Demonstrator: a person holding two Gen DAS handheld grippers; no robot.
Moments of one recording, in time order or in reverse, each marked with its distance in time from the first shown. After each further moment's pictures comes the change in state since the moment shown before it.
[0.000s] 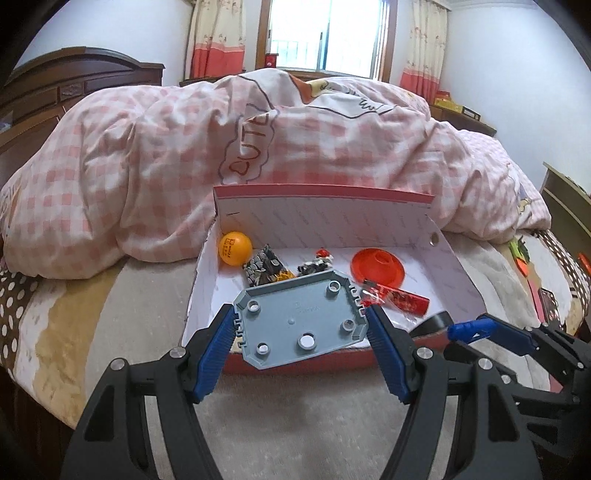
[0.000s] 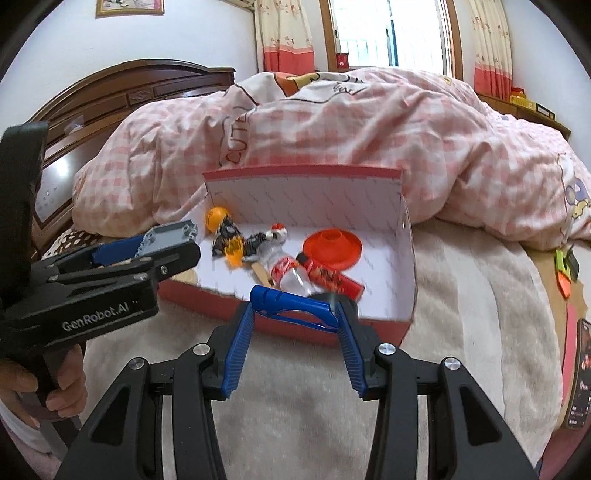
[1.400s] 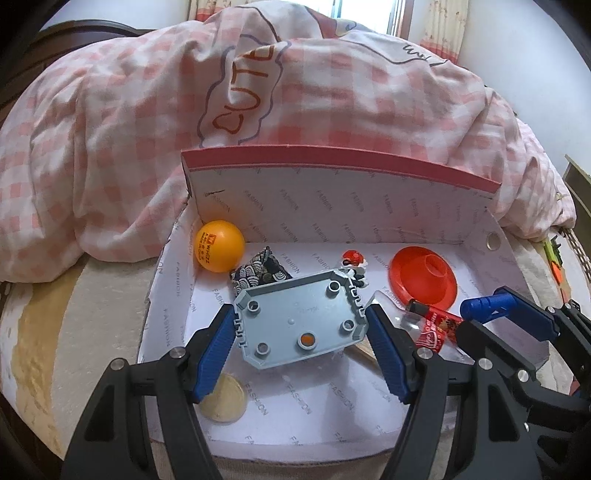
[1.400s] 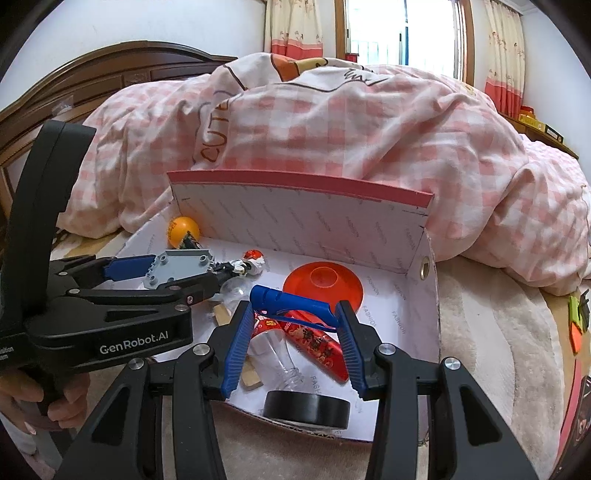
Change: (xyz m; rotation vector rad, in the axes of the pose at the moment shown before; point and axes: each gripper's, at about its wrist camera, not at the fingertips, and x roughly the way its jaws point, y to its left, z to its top) left arm 0.096 0.010 0.021 -0.025 0.146 0.020; right arm 0.076 -0.008 0.035 -0.082 0.017 -0.043
